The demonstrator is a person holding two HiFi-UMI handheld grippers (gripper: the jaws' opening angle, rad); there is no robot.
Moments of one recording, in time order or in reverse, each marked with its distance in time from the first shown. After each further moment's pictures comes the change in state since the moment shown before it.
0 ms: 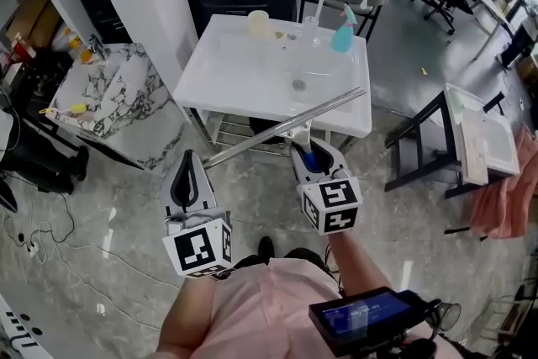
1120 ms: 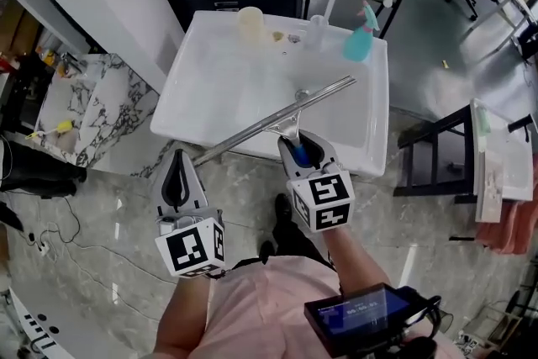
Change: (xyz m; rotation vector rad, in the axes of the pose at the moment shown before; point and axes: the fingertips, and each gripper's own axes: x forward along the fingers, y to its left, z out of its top) left arm 0.194 -0.022 -0.057 0.070 0.136 0.031; right arm 0.177 -0.098 0.002 0.071 0.084 0.094
